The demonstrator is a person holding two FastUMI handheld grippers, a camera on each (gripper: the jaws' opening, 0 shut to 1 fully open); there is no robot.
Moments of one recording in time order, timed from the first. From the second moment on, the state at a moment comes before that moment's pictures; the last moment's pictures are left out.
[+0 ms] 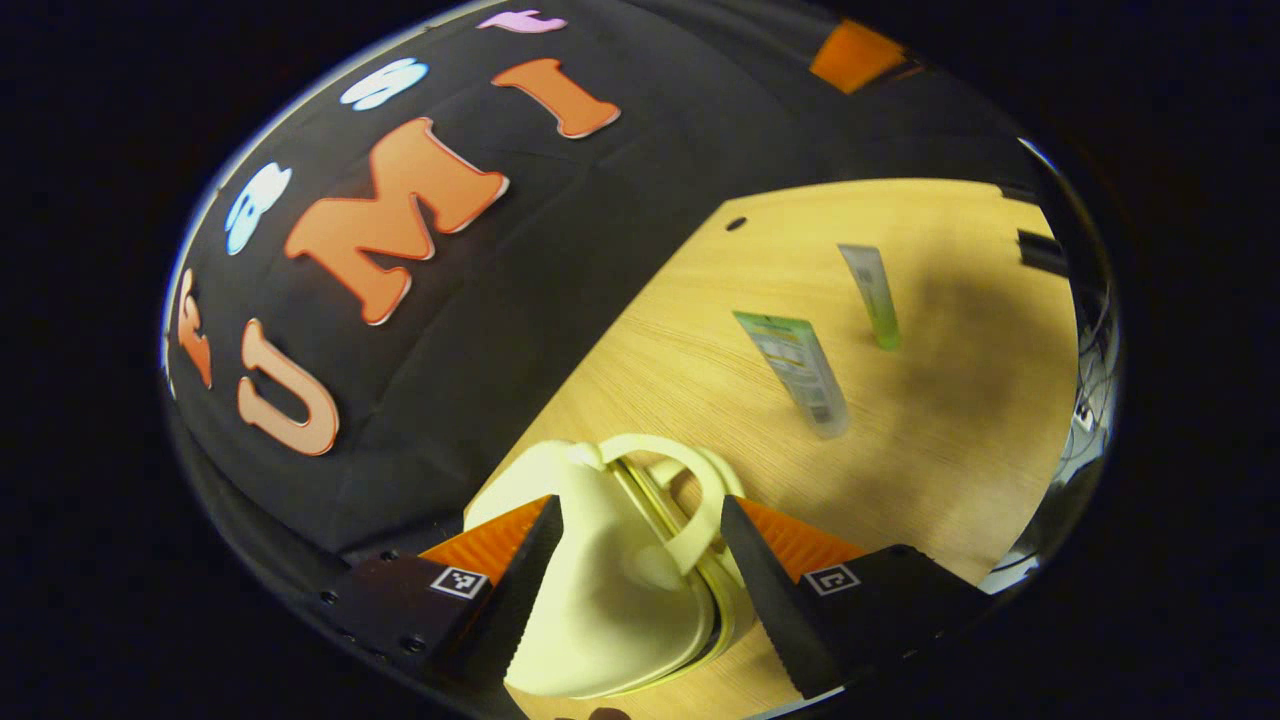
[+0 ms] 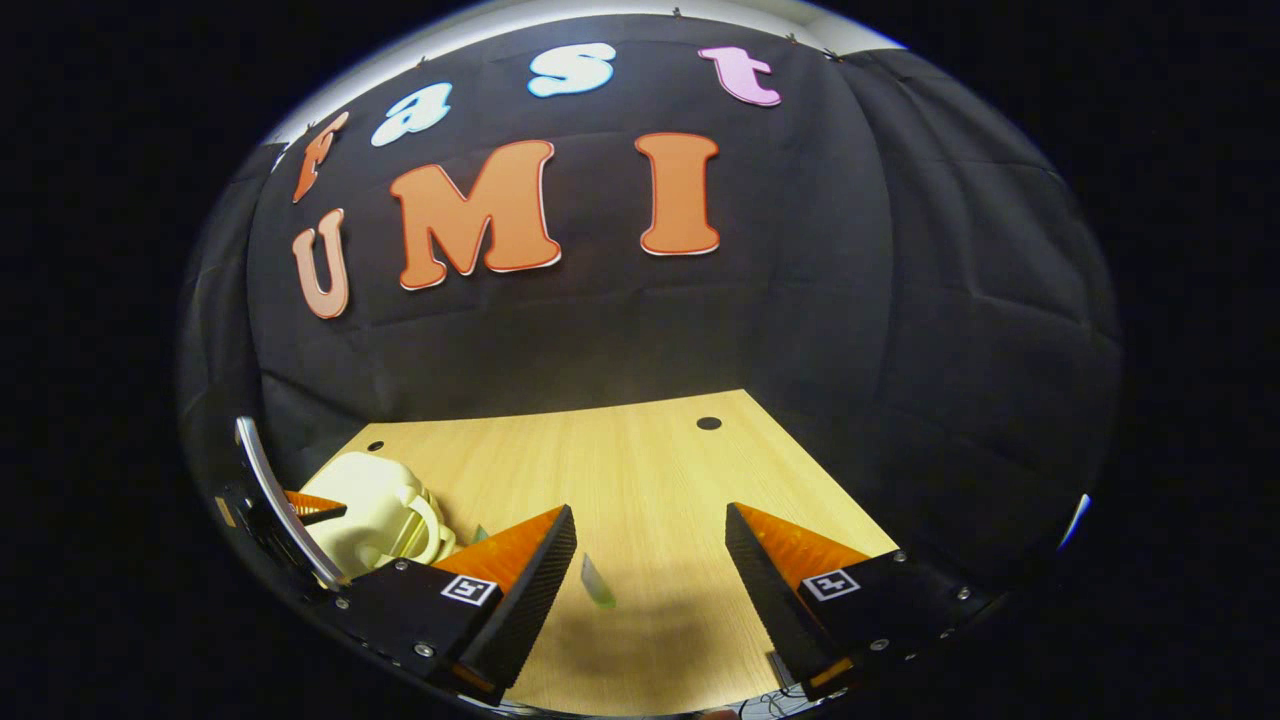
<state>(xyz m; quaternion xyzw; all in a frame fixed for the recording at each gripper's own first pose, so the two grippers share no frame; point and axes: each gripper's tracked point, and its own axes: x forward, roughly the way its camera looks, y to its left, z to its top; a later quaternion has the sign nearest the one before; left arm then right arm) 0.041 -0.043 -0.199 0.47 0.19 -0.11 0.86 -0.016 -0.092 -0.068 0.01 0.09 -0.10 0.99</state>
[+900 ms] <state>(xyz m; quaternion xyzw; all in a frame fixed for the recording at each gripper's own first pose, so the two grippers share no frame) 0.076 -0.031 -0.261 0.56 0.29 -0.10 0.77 0.007 -0.127 -0.089 0.03 0.13 -0.12 0.98</state>
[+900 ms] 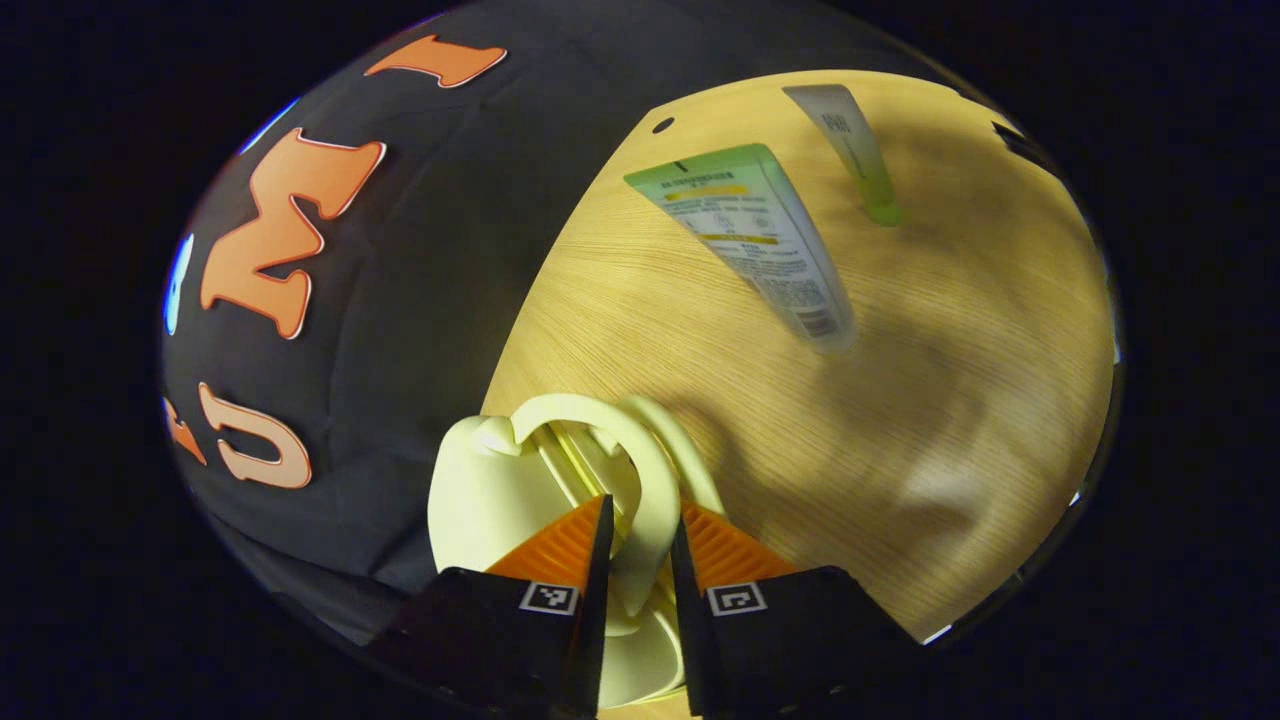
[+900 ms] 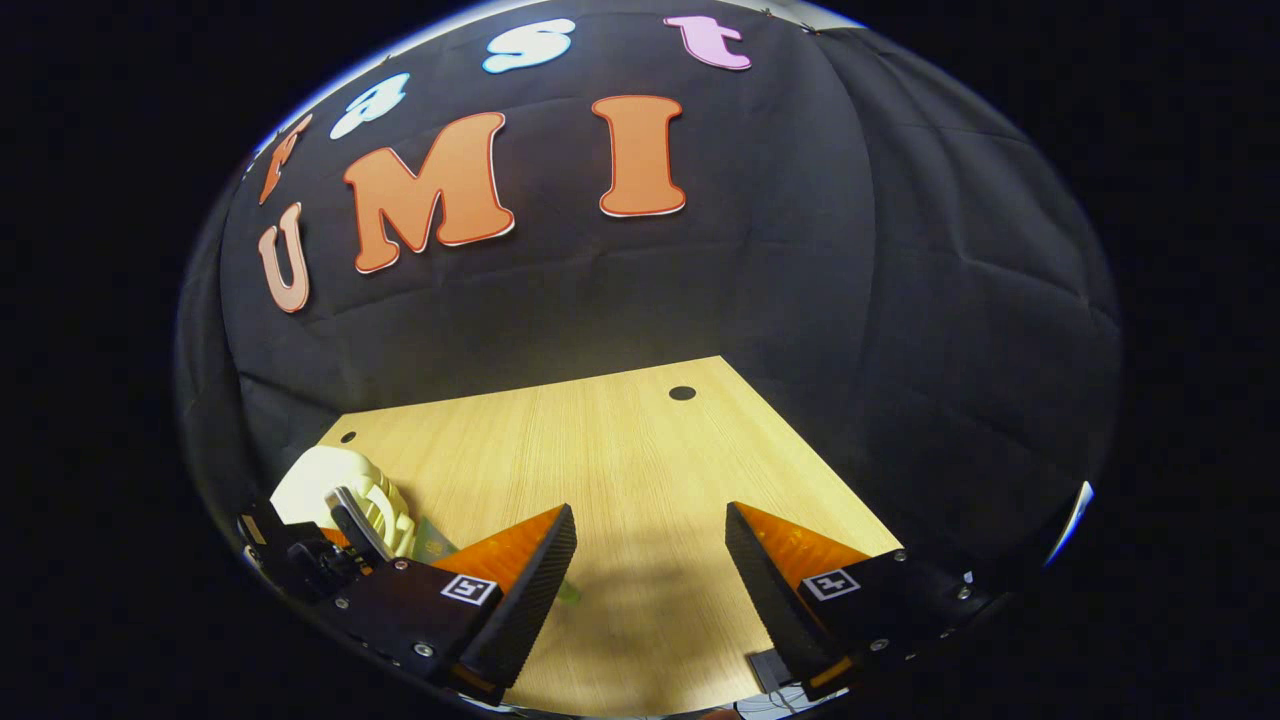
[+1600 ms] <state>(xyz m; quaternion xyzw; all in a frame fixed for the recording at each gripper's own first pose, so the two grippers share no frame) 0.075 -0.025 -0.168 0.22 0.28 -0.14 0.93 0.048 -0.068 -0.054 0.07 0.11 -0.06 0.99</state>
